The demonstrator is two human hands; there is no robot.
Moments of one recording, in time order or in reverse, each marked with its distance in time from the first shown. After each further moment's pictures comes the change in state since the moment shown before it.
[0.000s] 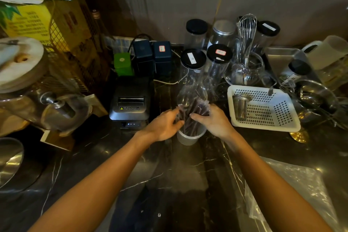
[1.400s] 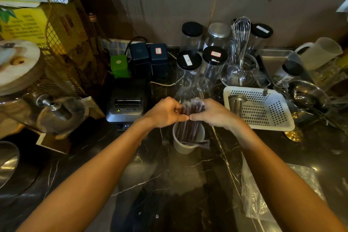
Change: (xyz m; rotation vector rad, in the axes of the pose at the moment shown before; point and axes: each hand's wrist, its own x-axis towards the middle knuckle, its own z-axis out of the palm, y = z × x) left_hand 0.028 0.019 -0.026 0.003 -0.006 0.090; right_hand 0.017 -0.028 -0.031 -0.066 -0.310 0.080
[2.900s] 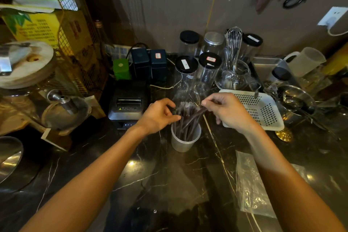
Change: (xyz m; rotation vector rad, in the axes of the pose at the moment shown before) left_hand -0.047 0.008 0.007 -0.056 0.227 -0.060; right_hand -0.079 -0.038 -0.016 -0.008 0.370 -0.067
